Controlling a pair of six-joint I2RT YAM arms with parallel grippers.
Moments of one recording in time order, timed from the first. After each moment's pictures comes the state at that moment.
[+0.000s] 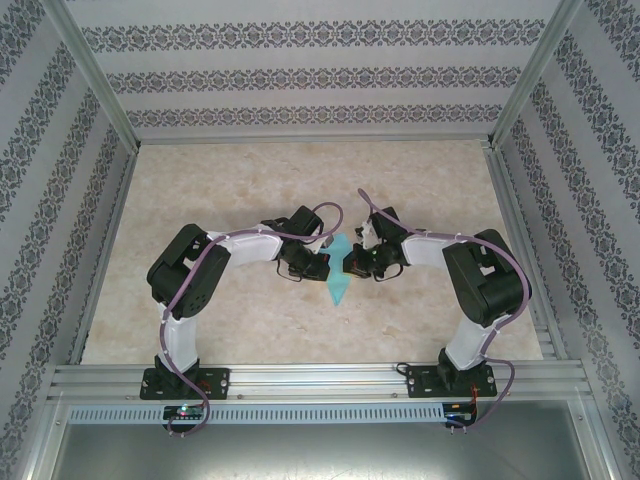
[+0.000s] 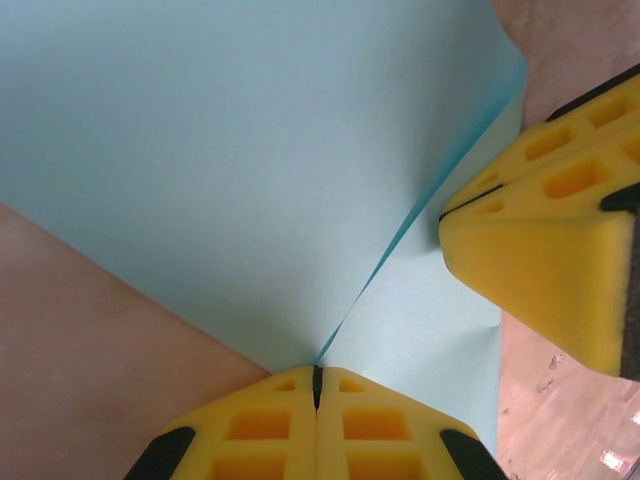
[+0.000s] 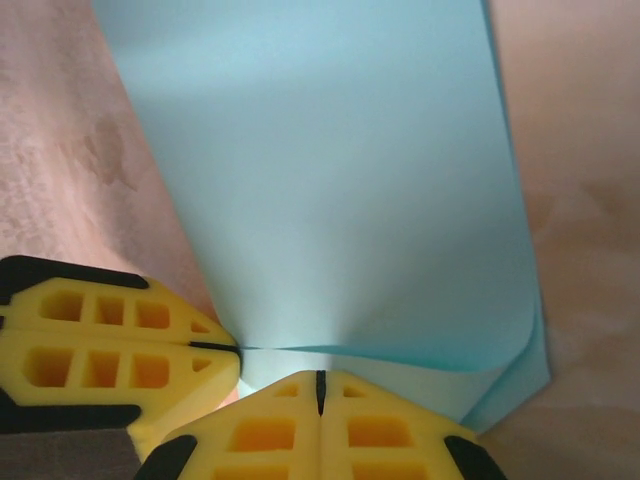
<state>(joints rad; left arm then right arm) -0.64 1.96 1.18 -0.44 0.44 -0.39 0.39 1.75 0.83 -0.21 -0.64 0.60</state>
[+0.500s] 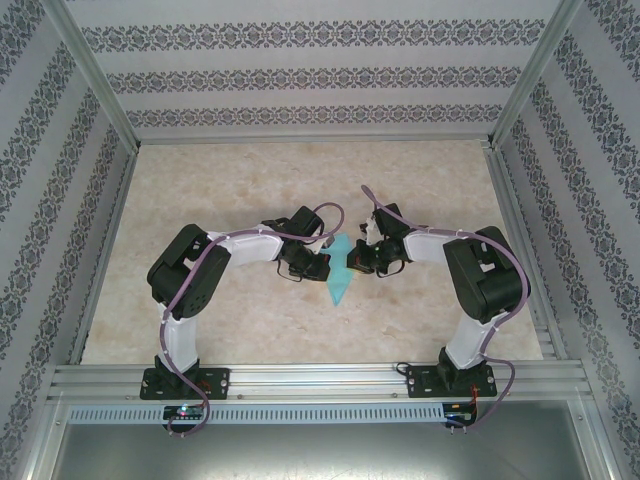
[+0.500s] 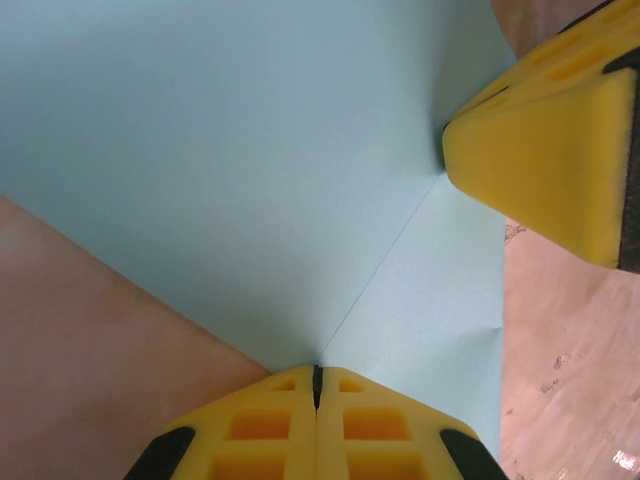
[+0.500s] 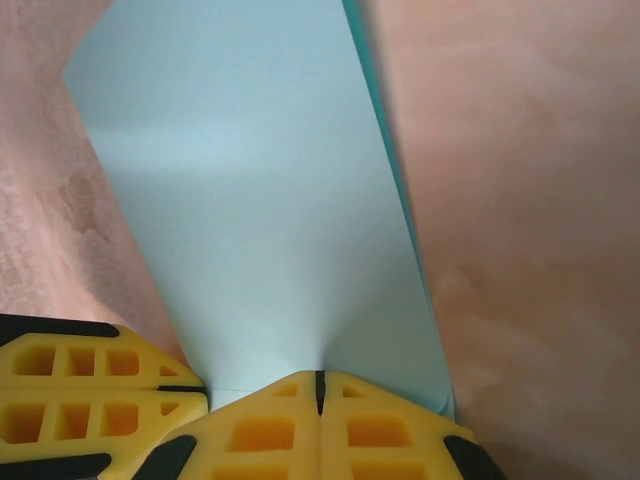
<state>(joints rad) -0.65 1.96 1.19 -0.44 0.43 -0.38 0.36 1.78 0.86 -0.23 -0.59 0.57</state>
